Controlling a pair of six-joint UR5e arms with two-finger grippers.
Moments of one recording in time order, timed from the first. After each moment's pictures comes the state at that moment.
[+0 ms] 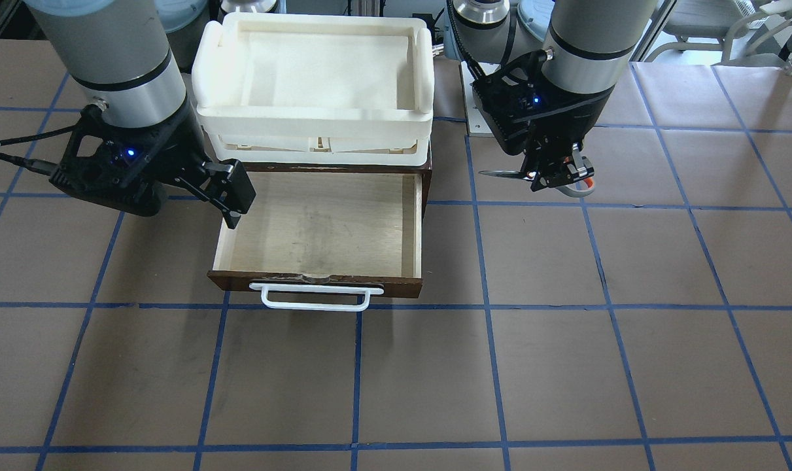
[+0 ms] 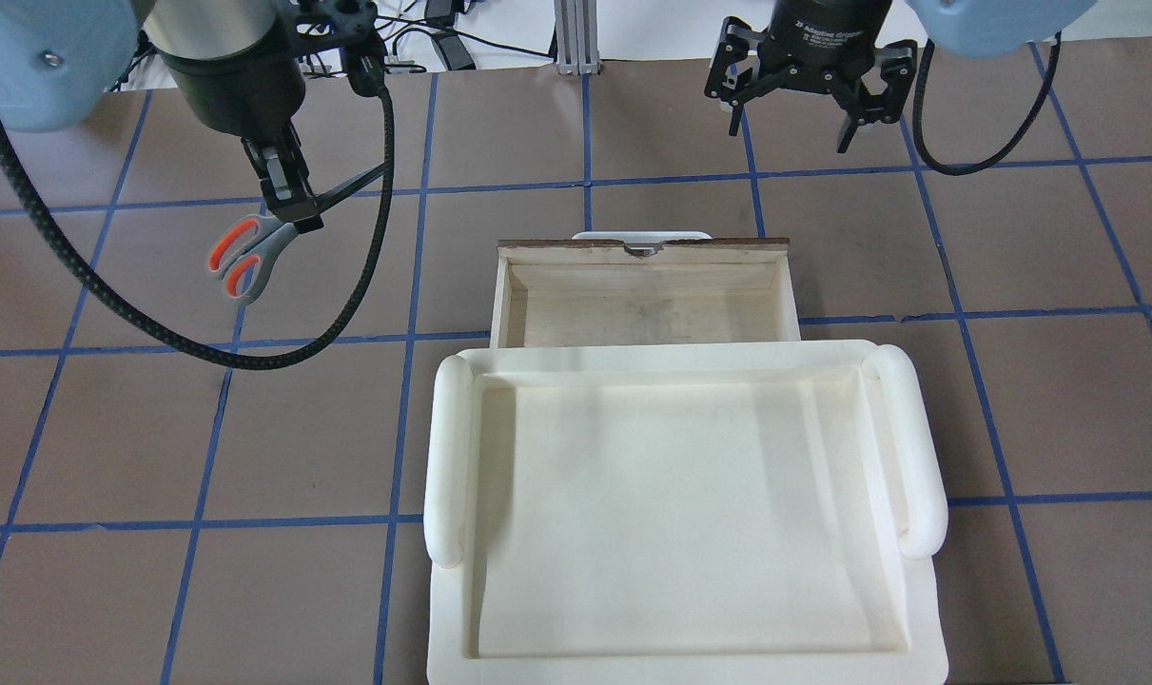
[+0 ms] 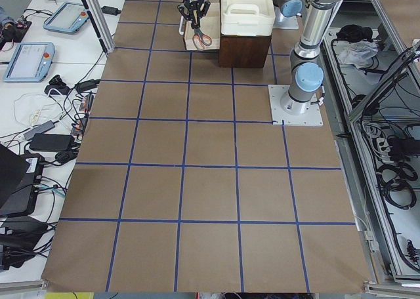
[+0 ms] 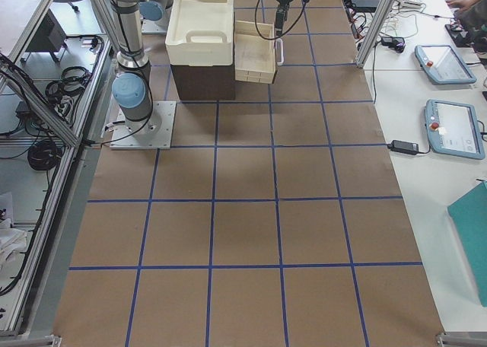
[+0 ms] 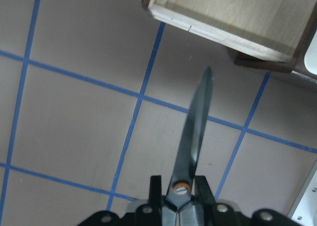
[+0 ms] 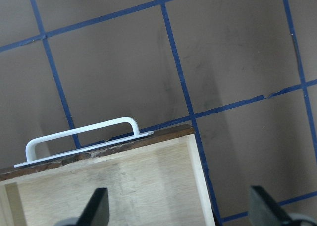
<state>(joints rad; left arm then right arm) -1.67 -1.68 -1.40 -1.69 1.65 1.18 1.68 -1.39 1.34 -1.55 -1.61 0.36</state>
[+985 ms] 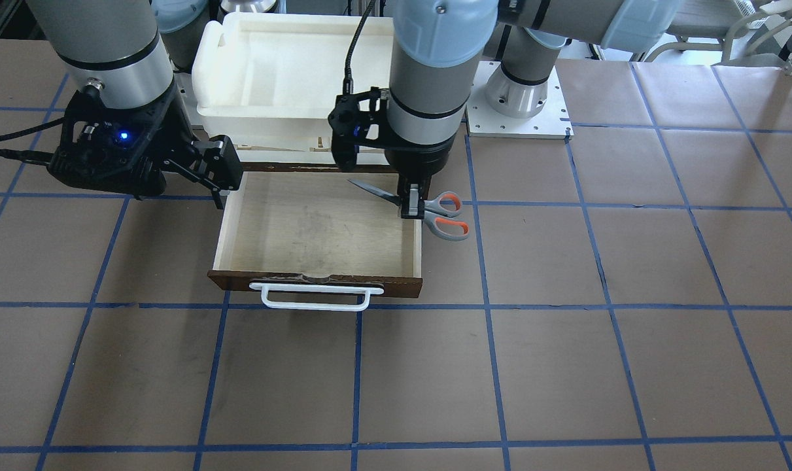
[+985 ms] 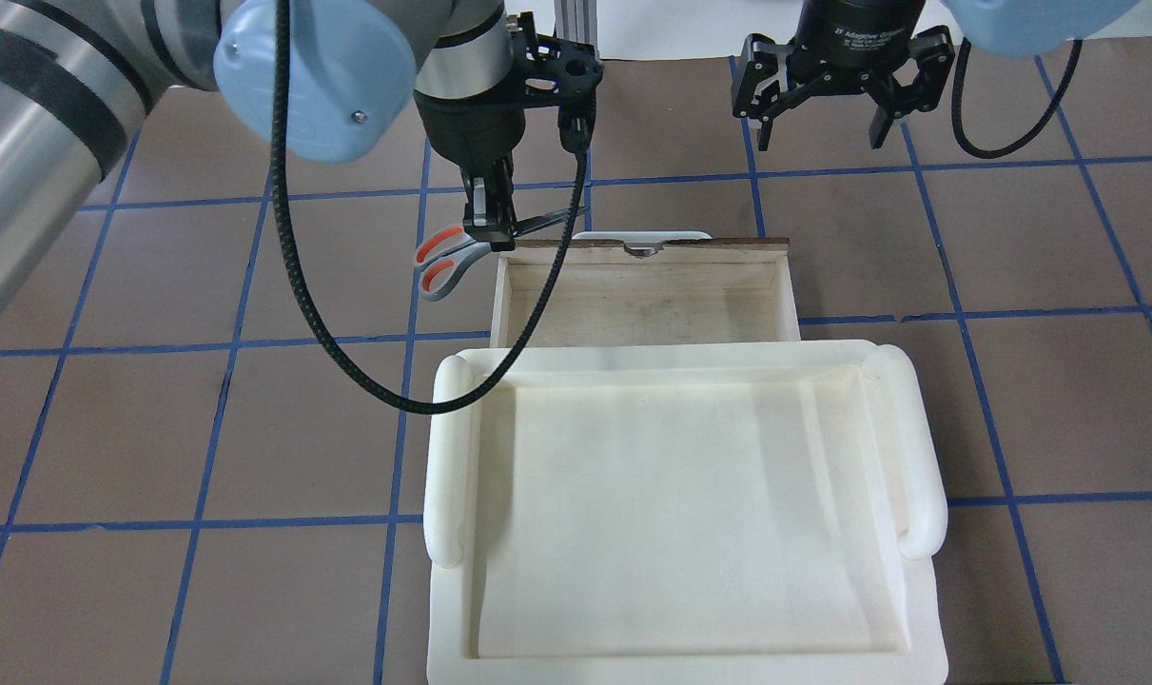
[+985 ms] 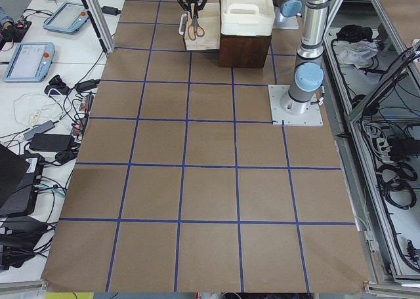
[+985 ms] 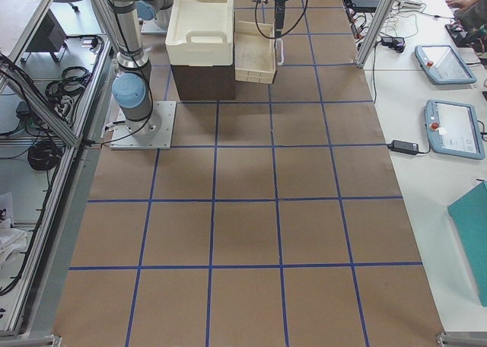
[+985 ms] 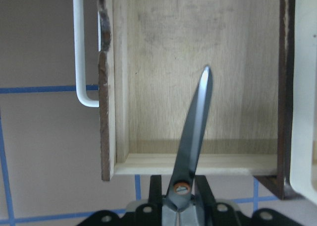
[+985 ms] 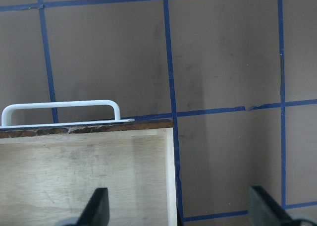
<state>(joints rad) -1.91 -1.86 -1.33 -1.61 1.54 1.27 1.66 -1.41 1.35 -1.54 -1.64 0.15</state>
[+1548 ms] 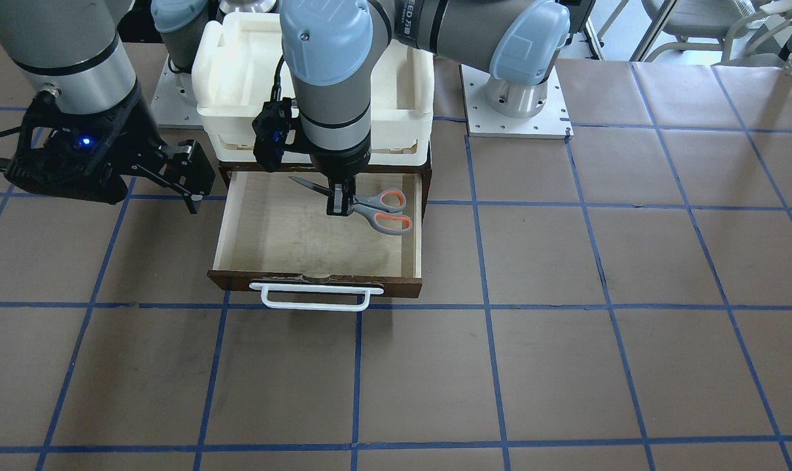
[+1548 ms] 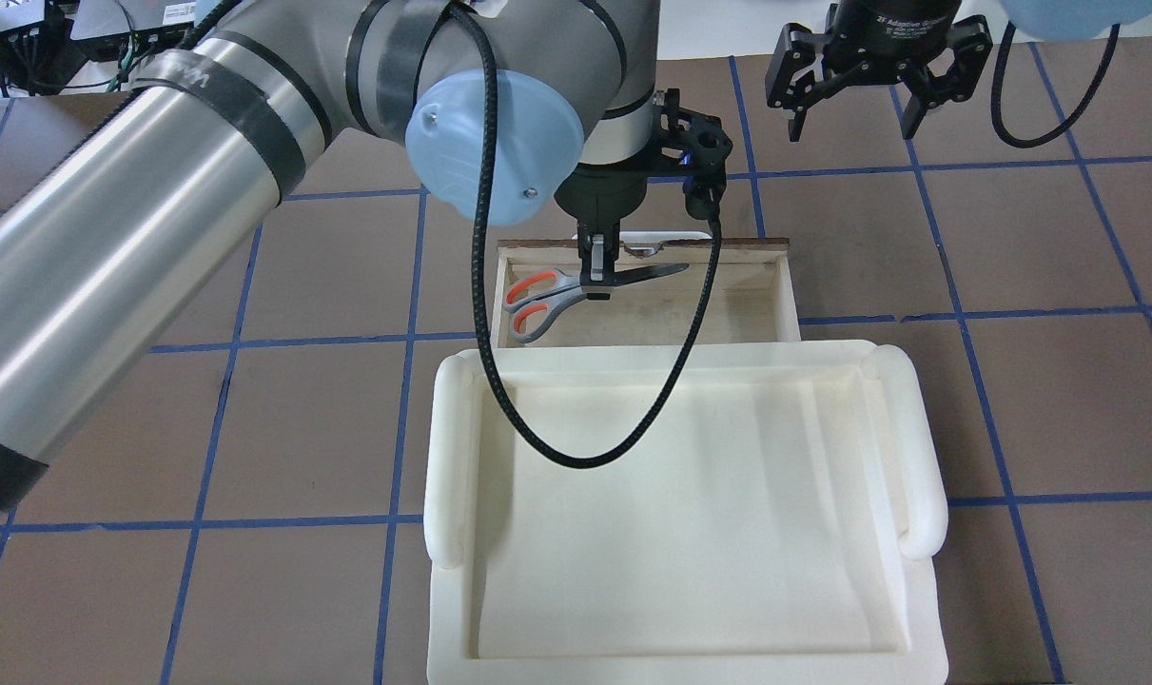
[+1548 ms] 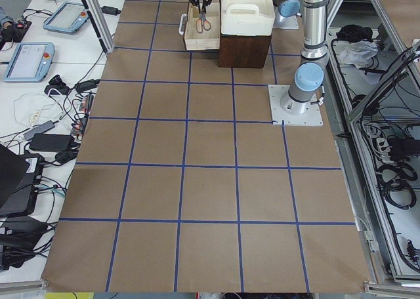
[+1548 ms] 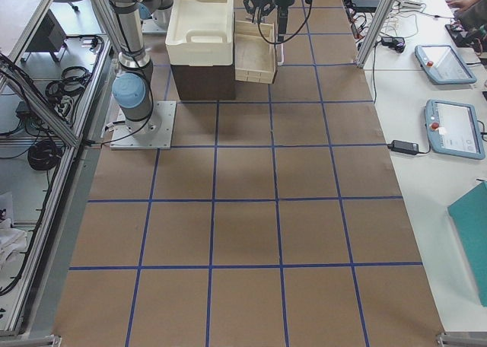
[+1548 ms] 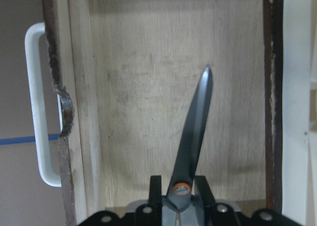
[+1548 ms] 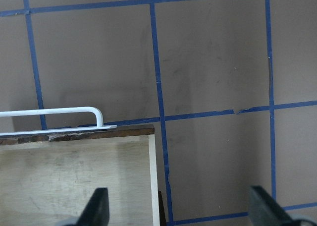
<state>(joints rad) -2.04 -1.93 -1.32 -1.57 1.54 1.17 1.61 -1.41 1.35 -1.54 -1.63 0.12</state>
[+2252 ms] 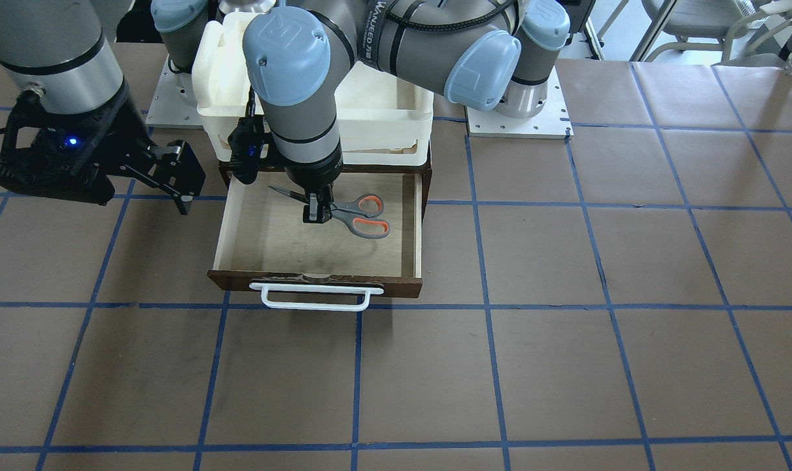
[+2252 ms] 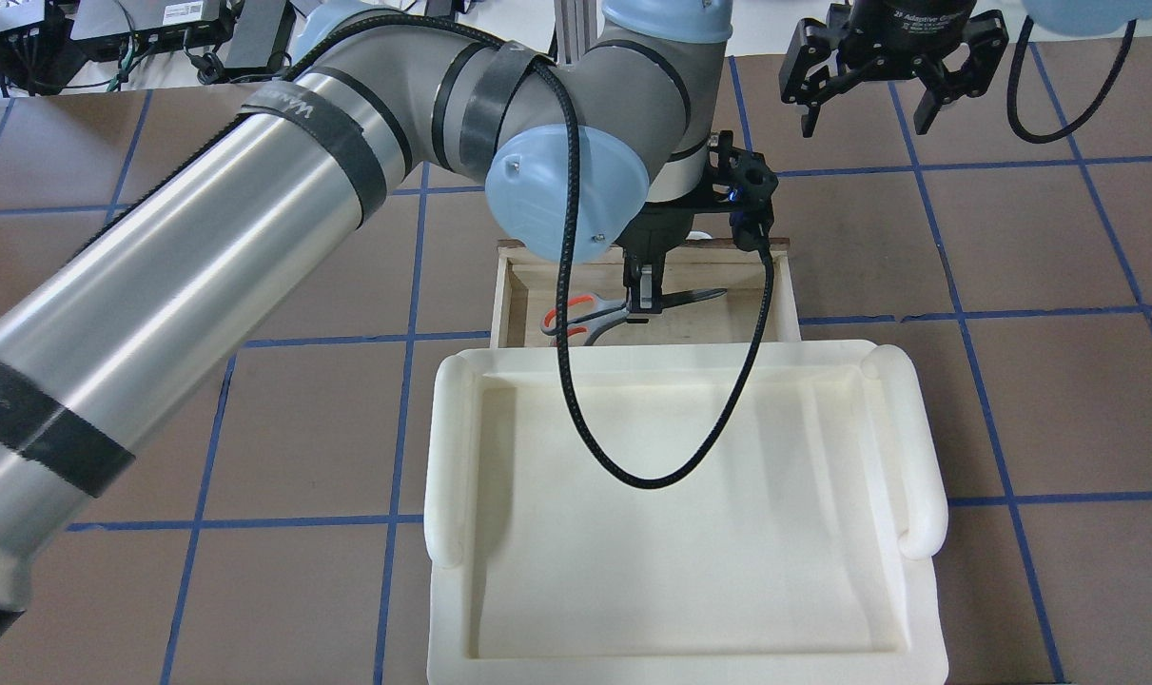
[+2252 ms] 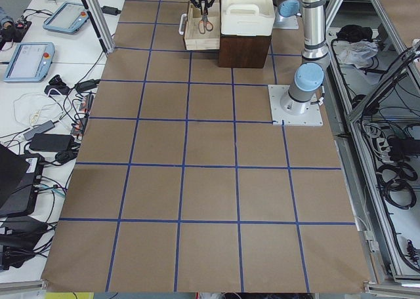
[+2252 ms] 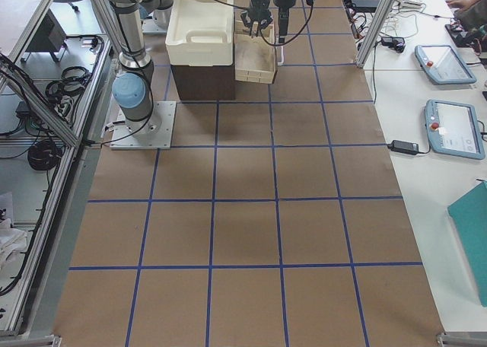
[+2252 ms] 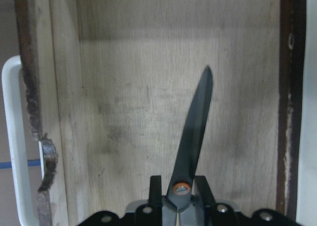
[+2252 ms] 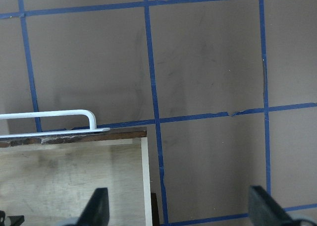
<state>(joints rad) -2.09 -1.98 -1.33 -1.53 1.55 1.10 1.59 -1.42 1.35 -1.54 -1.63 0.10</state>
